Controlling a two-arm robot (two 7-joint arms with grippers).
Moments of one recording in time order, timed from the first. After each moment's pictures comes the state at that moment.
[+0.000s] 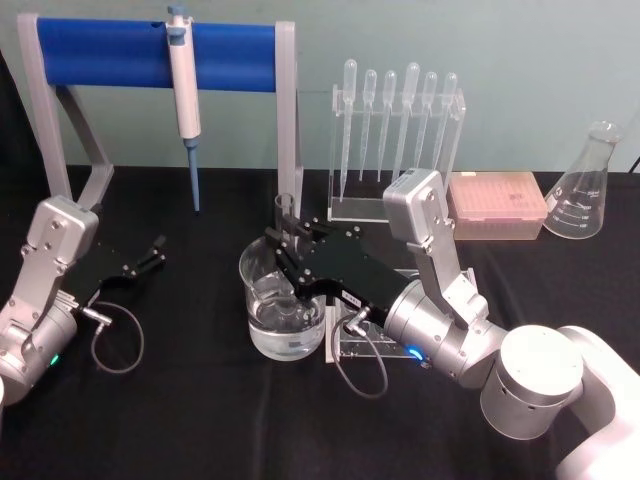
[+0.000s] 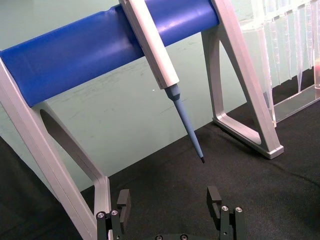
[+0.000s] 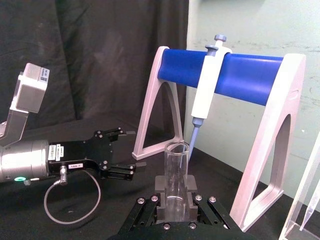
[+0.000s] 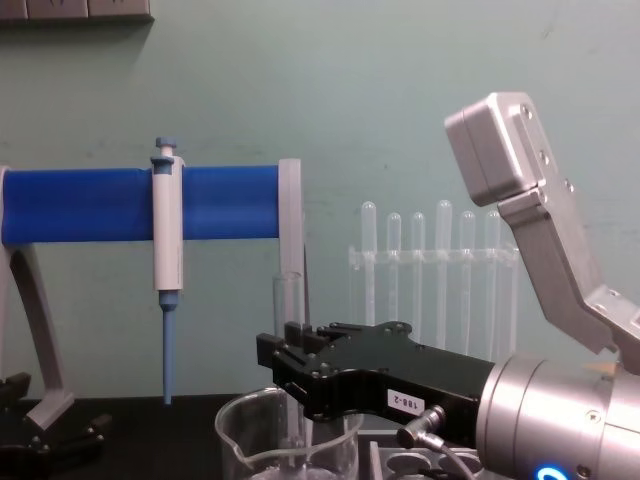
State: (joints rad) left arm -0.20 0.60 0.45 -1.41 -0.25 -0.12 0.03; right arm 0.28 0.27 -0.54 -1.50 0.27 -0.03 0.36
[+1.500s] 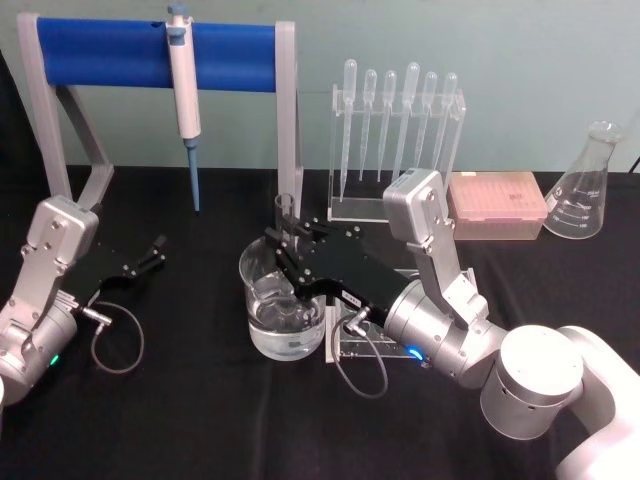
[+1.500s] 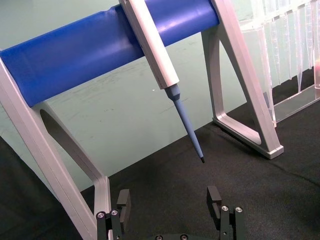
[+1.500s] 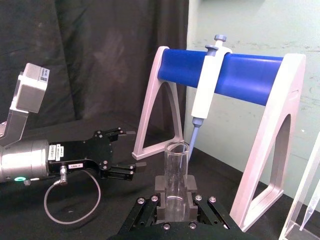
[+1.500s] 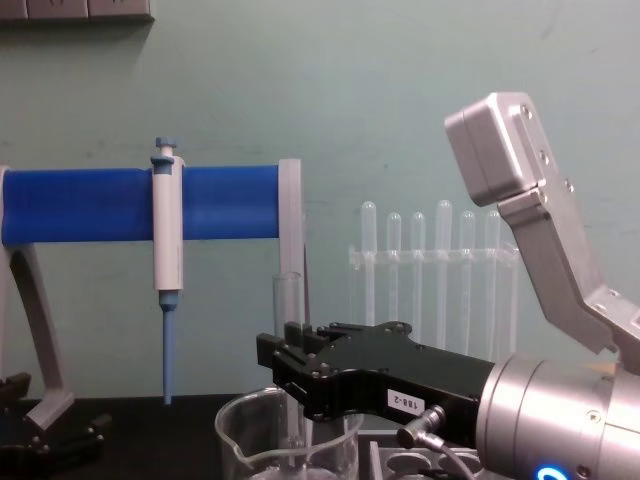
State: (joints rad) left arm -0.20 0.60 0.45 -1.41 -0.25 -0.12 0.03; right arm 0.28 0.27 -0.54 -1.50 0.27 -0.03 0.36
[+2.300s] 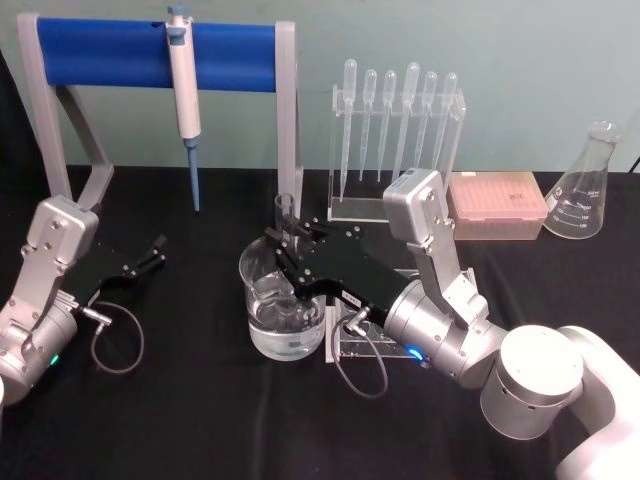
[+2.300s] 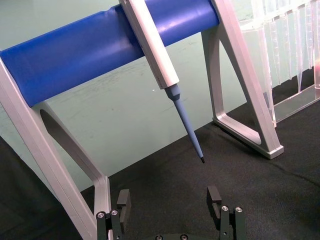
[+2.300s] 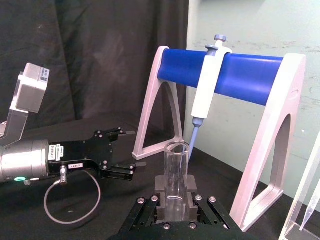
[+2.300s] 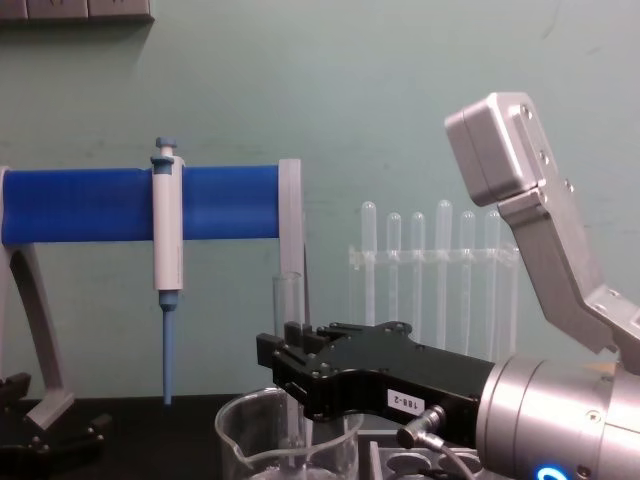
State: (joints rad) left arm -0.20 0.60 0.45 -1.41 -0.25 -0.12 0.03; right arm 0.28 0.27 -0.54 -1.50 0.27 -0.03 0.36
